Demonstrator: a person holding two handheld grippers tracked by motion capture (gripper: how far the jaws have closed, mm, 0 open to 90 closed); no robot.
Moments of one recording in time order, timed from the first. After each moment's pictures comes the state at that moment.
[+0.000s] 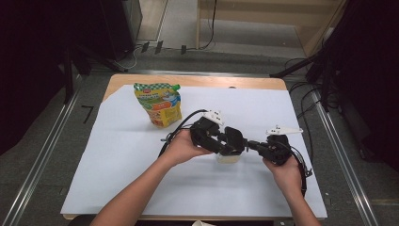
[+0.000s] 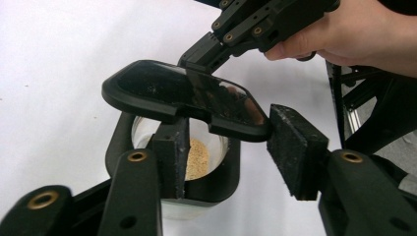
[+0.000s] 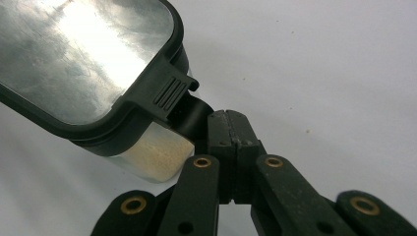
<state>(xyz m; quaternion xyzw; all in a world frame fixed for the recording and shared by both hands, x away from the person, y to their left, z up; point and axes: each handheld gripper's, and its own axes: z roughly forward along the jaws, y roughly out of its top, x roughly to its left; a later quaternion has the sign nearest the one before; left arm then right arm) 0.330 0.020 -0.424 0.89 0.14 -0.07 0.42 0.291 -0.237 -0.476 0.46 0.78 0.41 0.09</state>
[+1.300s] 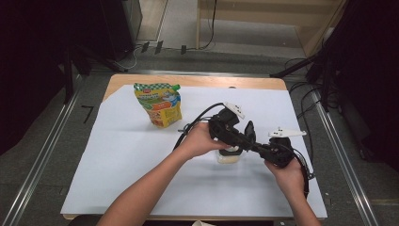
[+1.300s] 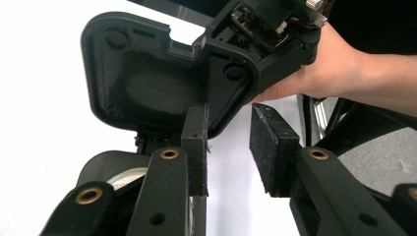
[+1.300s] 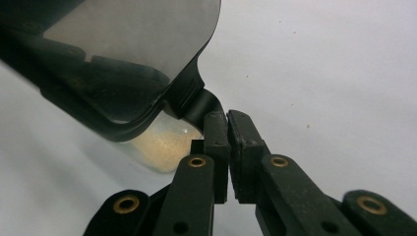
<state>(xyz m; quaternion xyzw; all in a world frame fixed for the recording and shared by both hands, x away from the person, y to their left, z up) 0.343 -0.025 -0.402 0.90 0.13 -0.13 0.40 0.282 -0.243 -0.474 0.45 0.78 0.42 0.09</state>
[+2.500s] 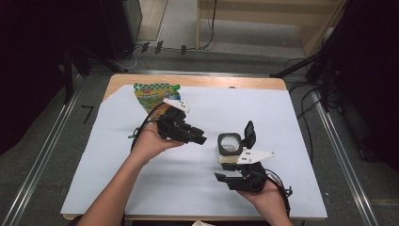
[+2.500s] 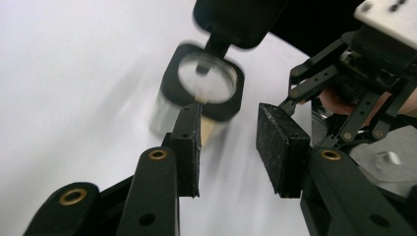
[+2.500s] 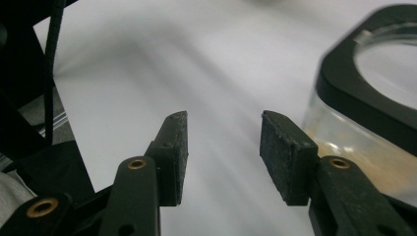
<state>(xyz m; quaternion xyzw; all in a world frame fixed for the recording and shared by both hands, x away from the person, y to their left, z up) 0.335 0.110 -0.399 0.87 0.24 -0.12 0.41 0.217 -0.156 -0.463 0.32 0.83 0.45 0.03</state>
